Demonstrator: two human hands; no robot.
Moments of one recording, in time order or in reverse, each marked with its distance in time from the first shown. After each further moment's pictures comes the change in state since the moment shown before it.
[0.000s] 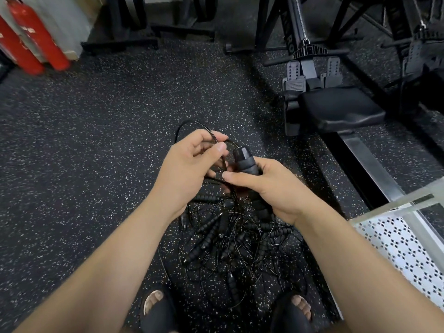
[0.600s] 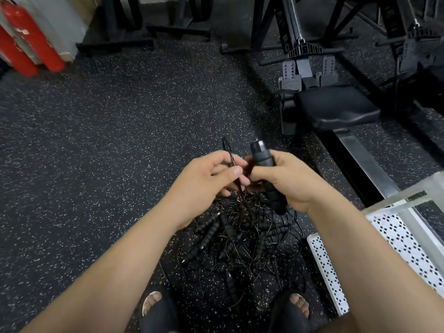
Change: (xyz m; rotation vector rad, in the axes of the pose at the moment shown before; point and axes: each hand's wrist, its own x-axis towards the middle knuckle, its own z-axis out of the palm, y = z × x) left_hand -0.013 0.004 0.022 0.098 -0.286 -0.126; right_hand 0.004 -0.003 -0.038 -0.056 0.107 0.029
